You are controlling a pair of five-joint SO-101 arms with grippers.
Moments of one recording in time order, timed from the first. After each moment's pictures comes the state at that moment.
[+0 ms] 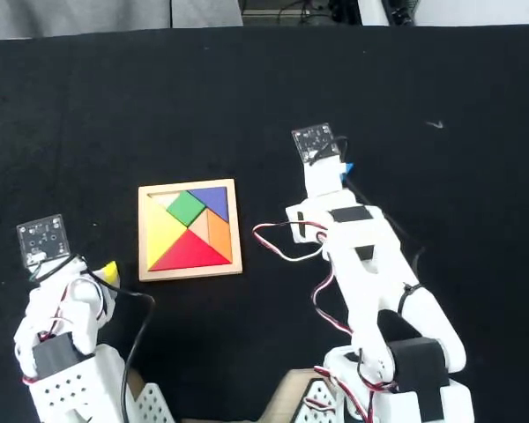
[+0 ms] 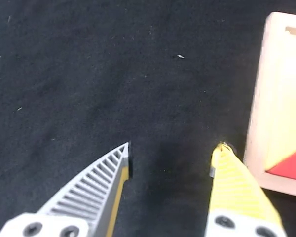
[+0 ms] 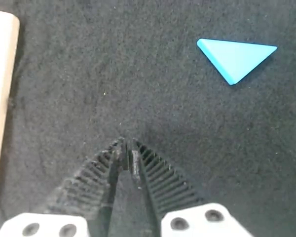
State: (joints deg) left arm -29.5 -98.2 93.6 63.6 -8.9; right arm -7.6 -15.3 54.2 33.3 8.0
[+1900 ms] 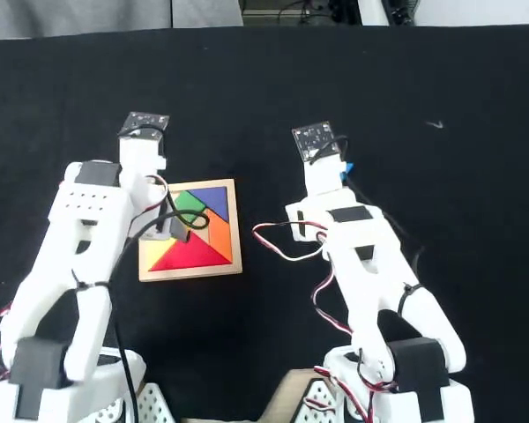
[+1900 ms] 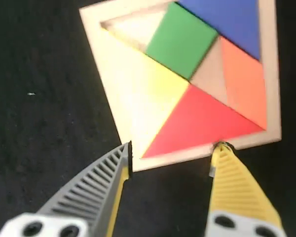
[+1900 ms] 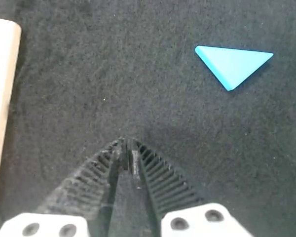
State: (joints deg) left arm 0.2 -12.7 29.6 73.5 -3.5; right arm -7.6 -15.3 54.2 32.1 8.0
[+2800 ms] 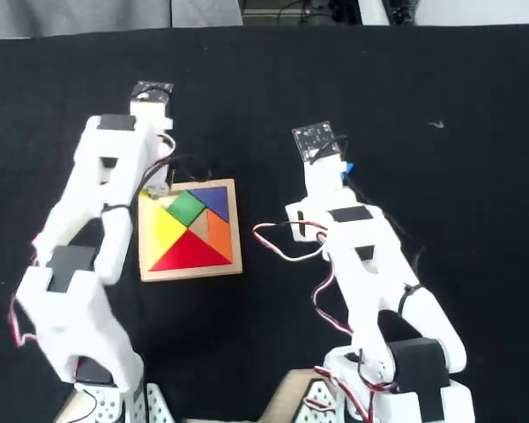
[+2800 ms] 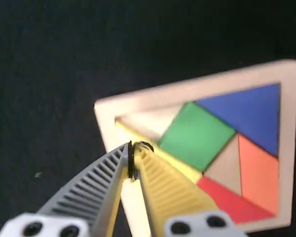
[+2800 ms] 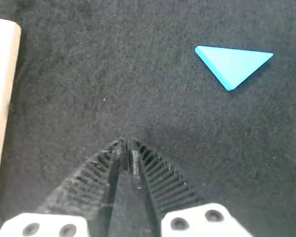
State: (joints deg) left arm -1.1 20.1 0.1 71.5 -3.3; right arm -7.6 -15.3 54.2 32.1 8.0
